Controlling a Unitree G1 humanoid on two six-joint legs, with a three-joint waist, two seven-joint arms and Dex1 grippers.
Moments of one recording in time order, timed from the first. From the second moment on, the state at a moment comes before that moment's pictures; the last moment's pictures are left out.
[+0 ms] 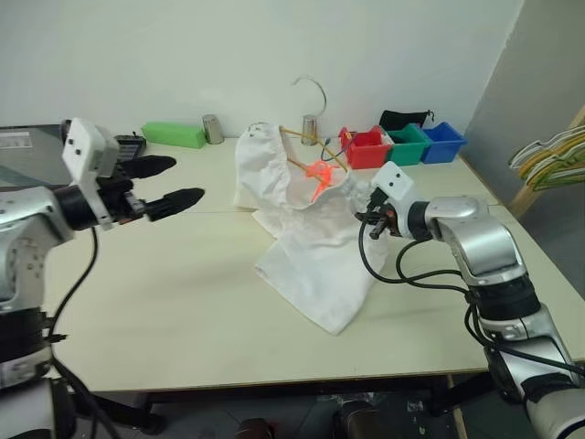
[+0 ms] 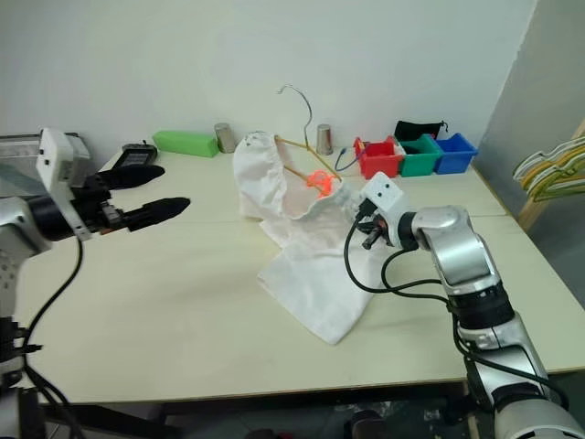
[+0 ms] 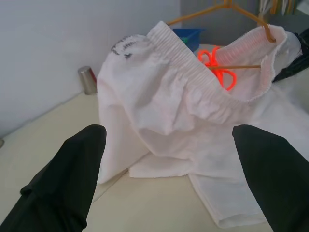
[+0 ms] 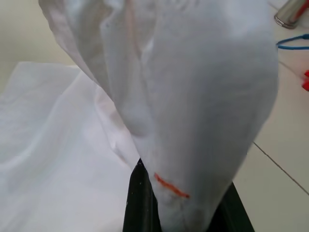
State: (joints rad) left arm -0.52 0.82 0.33 -0.11 -0.52 0.64 -0.96; right arm -0.70 -0.45 0.10 -0.18 -0.01 1.00 0.79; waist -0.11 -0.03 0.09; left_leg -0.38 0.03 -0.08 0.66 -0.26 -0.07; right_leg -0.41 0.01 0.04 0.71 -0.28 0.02
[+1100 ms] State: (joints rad) left arm -0.82 0.20 -0.17 0.08 -0.48 0.42 -1.02; right arm 0.02 -0.40 -0.61 -1.01 0.13 1.61 0.29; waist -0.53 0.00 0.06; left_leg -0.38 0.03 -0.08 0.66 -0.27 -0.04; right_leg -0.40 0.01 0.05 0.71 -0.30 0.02
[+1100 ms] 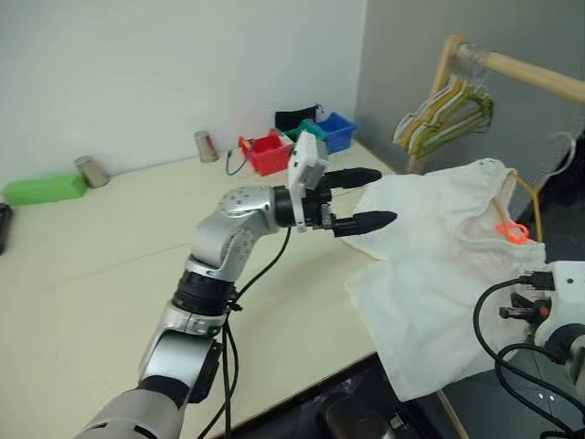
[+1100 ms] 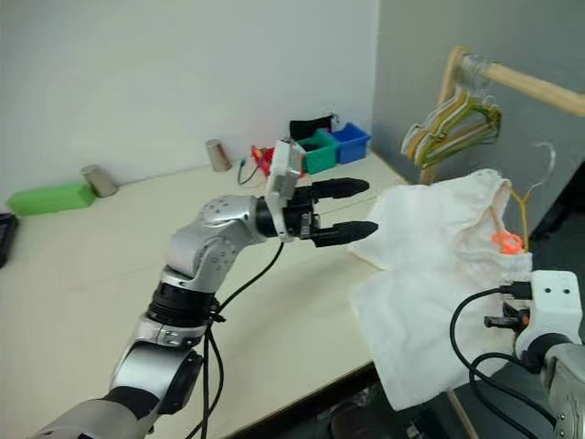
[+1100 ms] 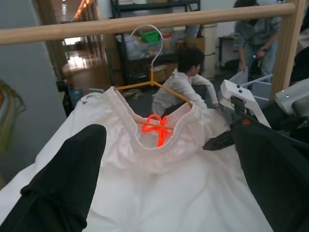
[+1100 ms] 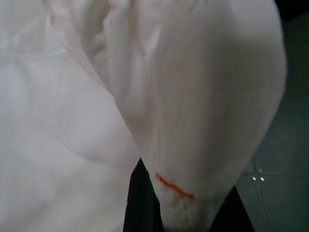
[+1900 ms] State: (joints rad) left arm -0.83 0.04 -0.22 0.13 -0.37 0.32 -0.89; right arm -0.33 -0.49 -0.73 -0.62 0.03 1.61 0.15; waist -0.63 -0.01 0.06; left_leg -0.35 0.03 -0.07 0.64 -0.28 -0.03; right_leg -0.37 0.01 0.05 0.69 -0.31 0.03
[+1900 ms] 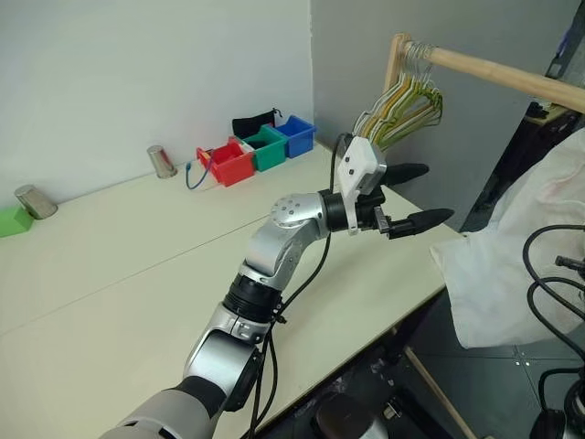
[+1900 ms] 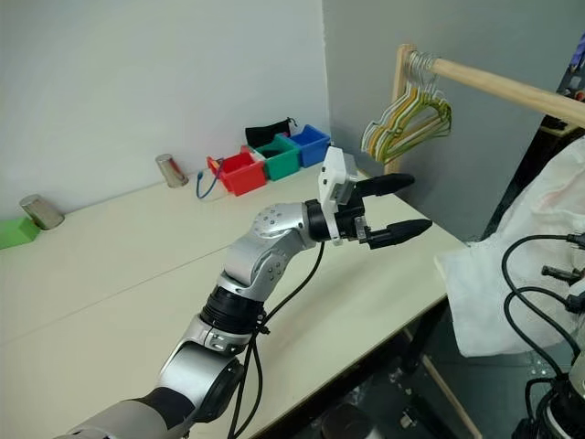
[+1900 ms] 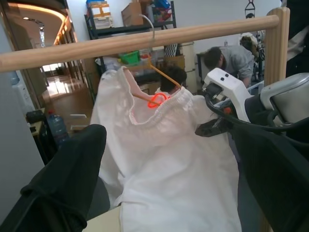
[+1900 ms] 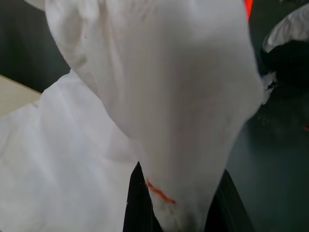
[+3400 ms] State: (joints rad) left arm -0.81 0.05 -0.22 0.12 -0.35 0.33 -0.89; right arm -0.35 -0.79 -0.55 -0.74 0.05 1.61 0.07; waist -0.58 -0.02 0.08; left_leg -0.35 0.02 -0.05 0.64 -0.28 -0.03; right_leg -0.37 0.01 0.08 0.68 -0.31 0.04
